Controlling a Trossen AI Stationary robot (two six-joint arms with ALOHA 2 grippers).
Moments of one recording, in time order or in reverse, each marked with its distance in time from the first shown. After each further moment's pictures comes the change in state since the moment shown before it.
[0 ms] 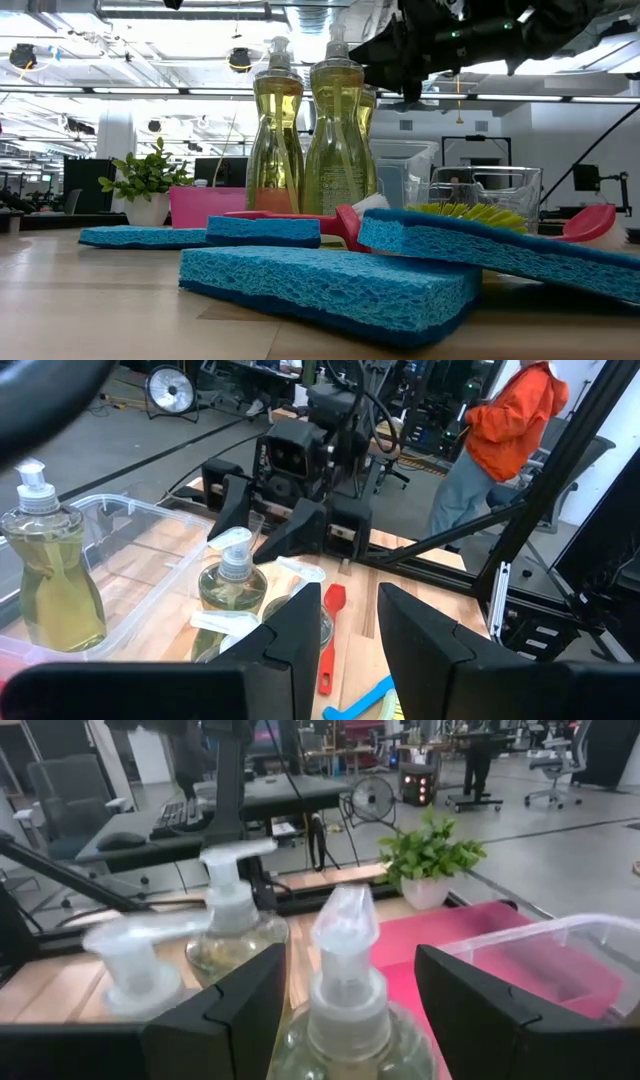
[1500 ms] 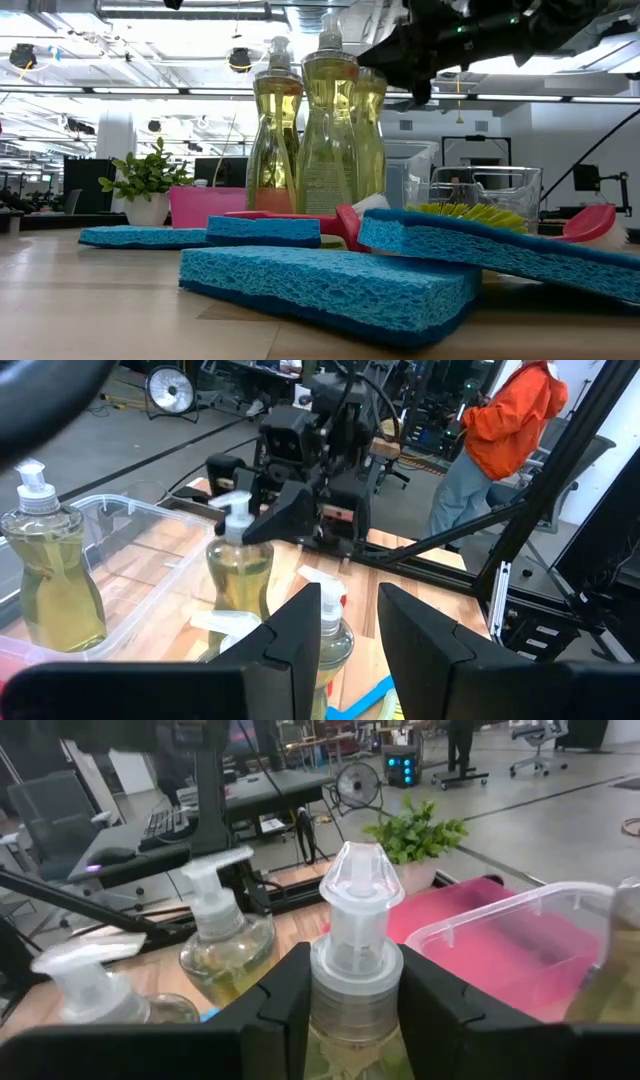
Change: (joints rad) left arm 0.000 0.000 0.000 0.000 0.000 0.001; right arm -0.004 -0.104 -0.001 -0.112 0.021 0.107
